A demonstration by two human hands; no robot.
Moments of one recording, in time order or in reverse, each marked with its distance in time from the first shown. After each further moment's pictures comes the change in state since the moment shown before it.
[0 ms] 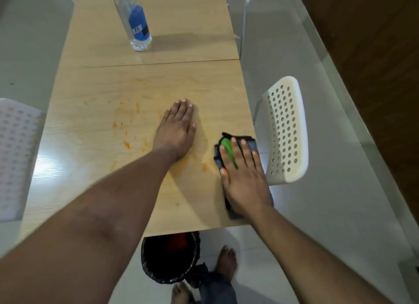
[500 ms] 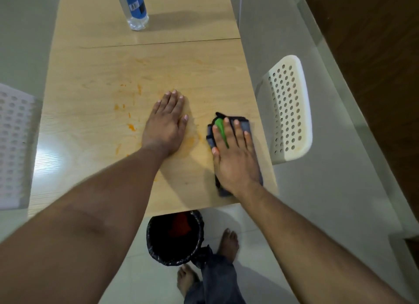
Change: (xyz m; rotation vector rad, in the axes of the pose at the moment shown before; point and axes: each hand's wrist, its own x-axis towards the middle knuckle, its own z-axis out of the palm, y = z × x) left_hand -0.048 -0.030 -0.003 -0.007 0.053 0.015; right_hand 0.002 -0.050 0.007 -0.036 0.023 0.059
